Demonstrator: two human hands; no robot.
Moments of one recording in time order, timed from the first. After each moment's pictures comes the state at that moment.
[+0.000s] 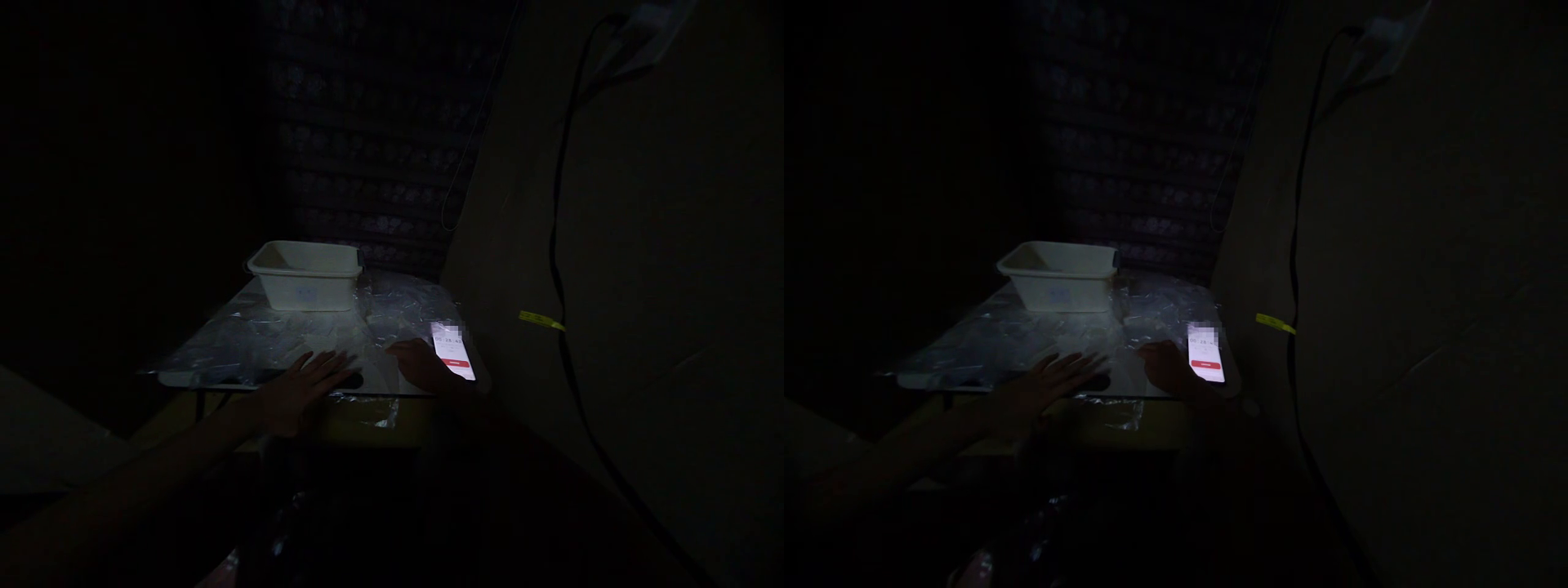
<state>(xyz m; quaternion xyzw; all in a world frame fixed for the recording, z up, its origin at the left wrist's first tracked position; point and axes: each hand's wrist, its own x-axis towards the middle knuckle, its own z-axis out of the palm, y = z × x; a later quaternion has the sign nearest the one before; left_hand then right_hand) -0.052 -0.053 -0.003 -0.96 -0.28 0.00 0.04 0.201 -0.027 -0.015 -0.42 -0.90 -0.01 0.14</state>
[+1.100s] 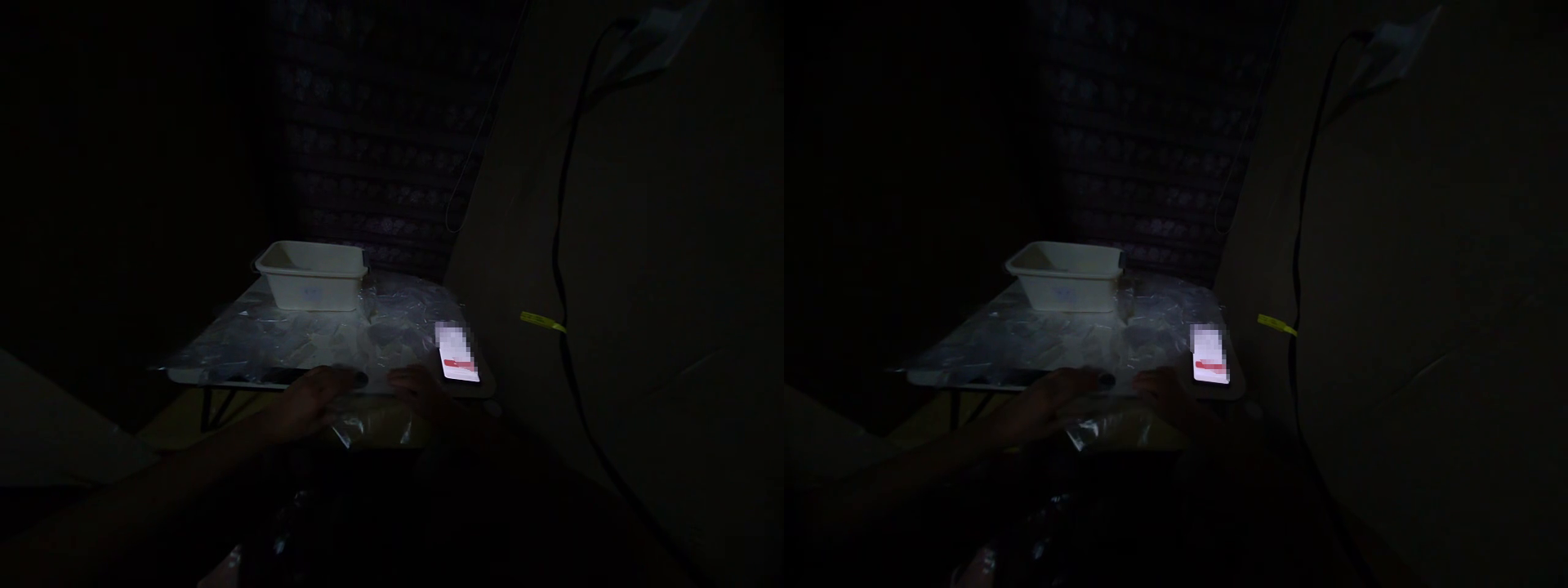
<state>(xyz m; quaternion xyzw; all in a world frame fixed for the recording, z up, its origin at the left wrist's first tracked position) -0.039 -0.067 -0.011 -0.95 -0.28 -0.14 -0.03 0.195 -0.066 -0.032 -0.40 -0.88 0.12 0.24</state>
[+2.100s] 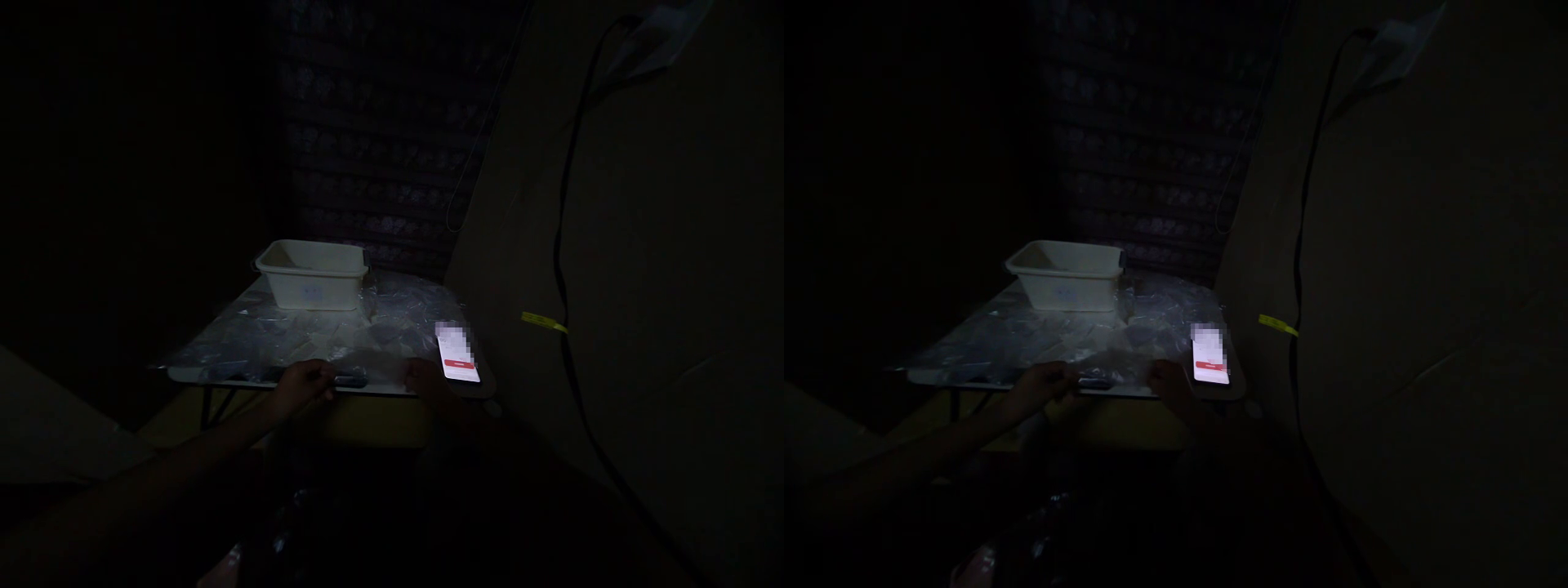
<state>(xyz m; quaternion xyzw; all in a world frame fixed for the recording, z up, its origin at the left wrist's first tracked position) -0.036 -0.051 -0.018 -0.68 -0.50 -0.32 -0.42 0.195 -0.053 -0.031 -0.58 -0.69 0.29 0.32</state>
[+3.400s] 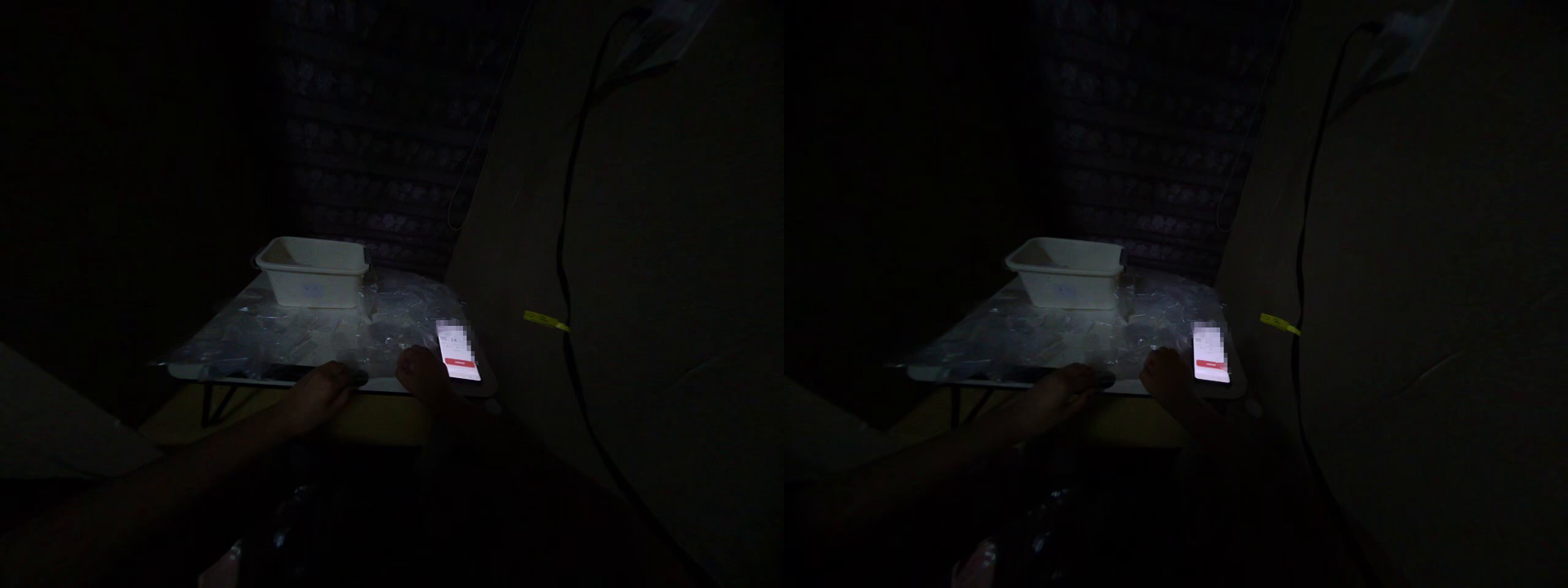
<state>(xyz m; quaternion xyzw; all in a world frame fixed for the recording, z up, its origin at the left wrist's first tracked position) -0.022 -0.062 -0.013 -0.92 -0.35 -0.16 -0.08 0.182 -0.056 -0.017 -0.61 -0.76 0.04 0.24</state>
